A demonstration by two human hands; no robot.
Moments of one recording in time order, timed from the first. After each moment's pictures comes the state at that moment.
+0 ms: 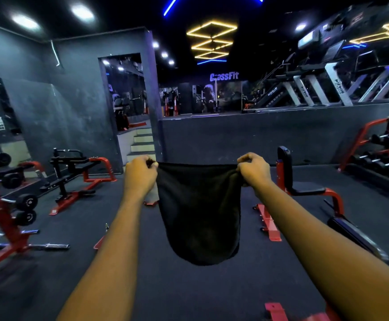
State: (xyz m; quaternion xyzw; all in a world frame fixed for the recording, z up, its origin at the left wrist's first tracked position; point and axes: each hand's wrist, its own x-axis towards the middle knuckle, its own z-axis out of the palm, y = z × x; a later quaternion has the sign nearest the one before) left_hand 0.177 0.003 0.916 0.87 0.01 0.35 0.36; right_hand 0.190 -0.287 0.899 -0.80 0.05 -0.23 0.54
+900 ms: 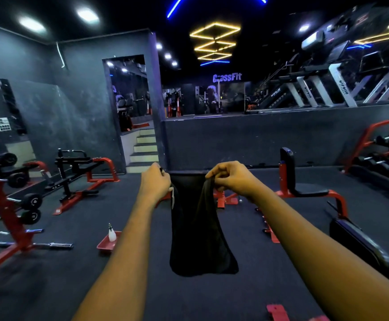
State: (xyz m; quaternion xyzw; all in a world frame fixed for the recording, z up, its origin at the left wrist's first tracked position) left_hand 0.168 -0.019 0.904 0.86 0.02 0.24 0.44; right_hand 0.160 -0.257 0.904 -0.81 -0.23 -0.06 0.54
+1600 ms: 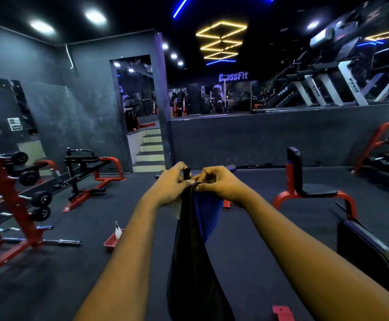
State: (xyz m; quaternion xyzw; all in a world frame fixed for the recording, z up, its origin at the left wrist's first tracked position) left_hand 0.153 -0.026 0.907 0.90 -0.18 0.14 0.36; right_hand 0.174 -0.219 0.888 -0.78 -0.31 -0.05 0.54
